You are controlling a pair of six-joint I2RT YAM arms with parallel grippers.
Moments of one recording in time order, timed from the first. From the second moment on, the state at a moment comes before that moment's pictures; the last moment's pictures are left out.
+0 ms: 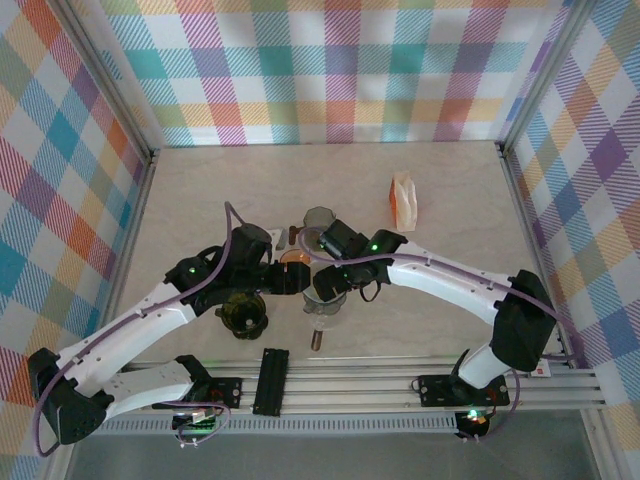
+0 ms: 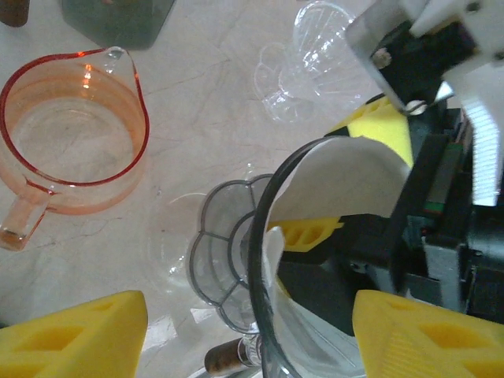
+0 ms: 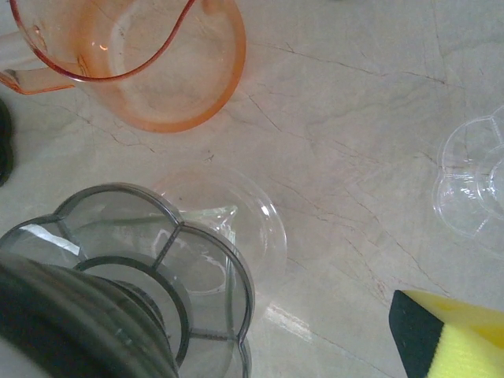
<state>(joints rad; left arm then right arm) -0.78 1.05 0.98 -0.72 0.14 -0.68 0.96 1.55 1.26 -0.89 0.09 0.41</state>
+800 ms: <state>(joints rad) -0.78 1.09 0.96 -0.71 0.11 -0.69 0.96 1.55 1.25 -0.87 0.10 0.44</state>
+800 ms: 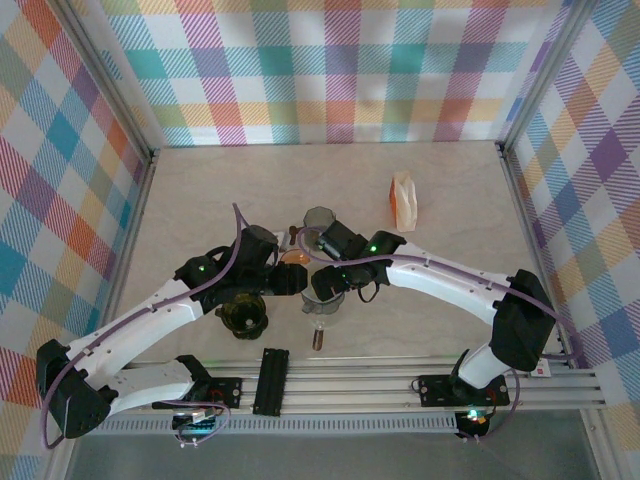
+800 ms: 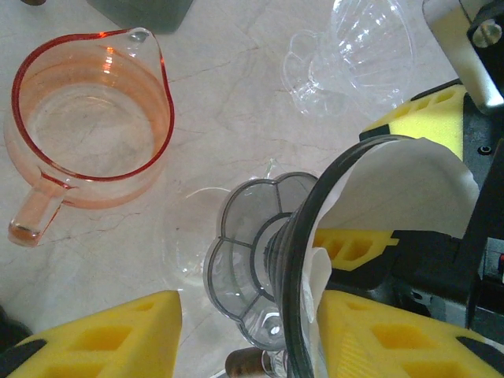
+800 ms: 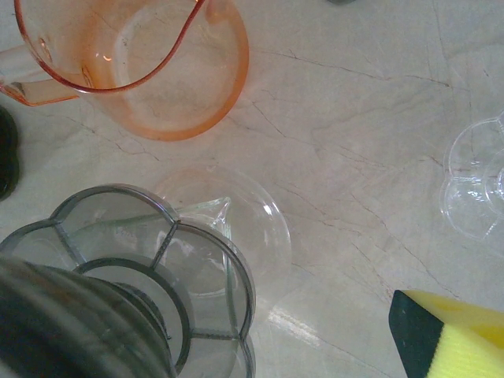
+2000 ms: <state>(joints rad) -0.78 1.11 0.95 -0.70 0.12 -0.69 0.96 1.48 1.27 -0.89 0.15 0.44</state>
